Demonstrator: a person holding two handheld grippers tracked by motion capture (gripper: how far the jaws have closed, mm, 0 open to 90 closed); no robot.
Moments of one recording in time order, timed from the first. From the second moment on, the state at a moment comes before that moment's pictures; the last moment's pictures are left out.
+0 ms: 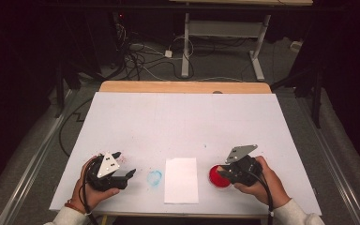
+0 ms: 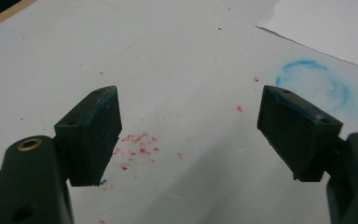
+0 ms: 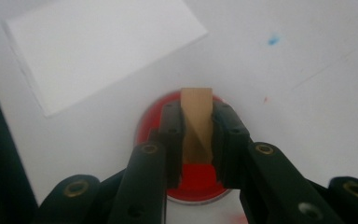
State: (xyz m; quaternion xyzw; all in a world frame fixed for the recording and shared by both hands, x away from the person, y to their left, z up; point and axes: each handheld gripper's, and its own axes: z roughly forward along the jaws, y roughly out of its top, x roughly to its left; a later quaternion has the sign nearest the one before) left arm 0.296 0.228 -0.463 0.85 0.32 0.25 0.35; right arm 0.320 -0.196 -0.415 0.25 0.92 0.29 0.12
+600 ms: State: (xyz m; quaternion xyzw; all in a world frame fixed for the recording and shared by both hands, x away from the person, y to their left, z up) left arm 0.296 0.227 -0.465 0.85 0.32 0.25 0.35; right arm 0.319 -0.196 -0.409 0.24 0.92 0.28 0.13
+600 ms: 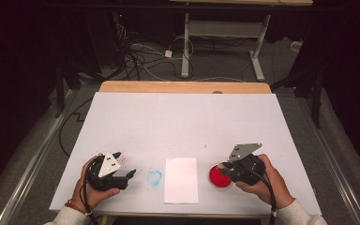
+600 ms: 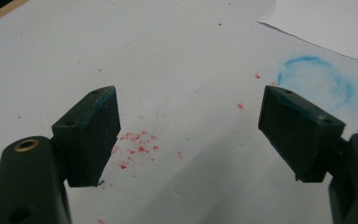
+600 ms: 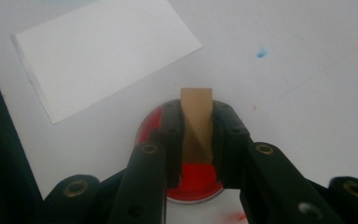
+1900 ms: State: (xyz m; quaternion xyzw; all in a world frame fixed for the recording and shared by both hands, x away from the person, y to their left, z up) left arm 0.301 0.228 -0.464 0.84 0.31 0.25 0.35; right arm 0.330 -0.193 -0.440 0.24 0.93 0.24 0.11
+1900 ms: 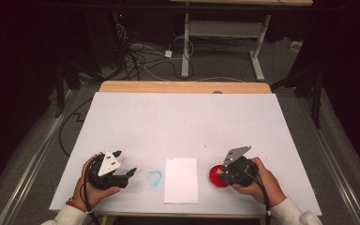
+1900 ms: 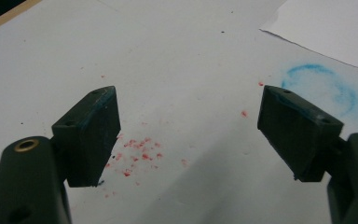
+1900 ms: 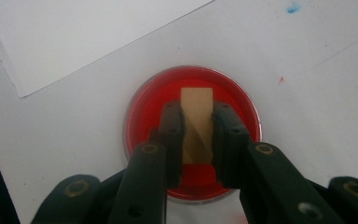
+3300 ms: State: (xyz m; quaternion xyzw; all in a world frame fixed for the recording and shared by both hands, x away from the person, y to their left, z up) left arm 0.298 0.220 -0.468 0.86 0.30 0.24 0.34; right arm 0.320 -0.205 -0.392 0.24 0.89 0.36 0.16
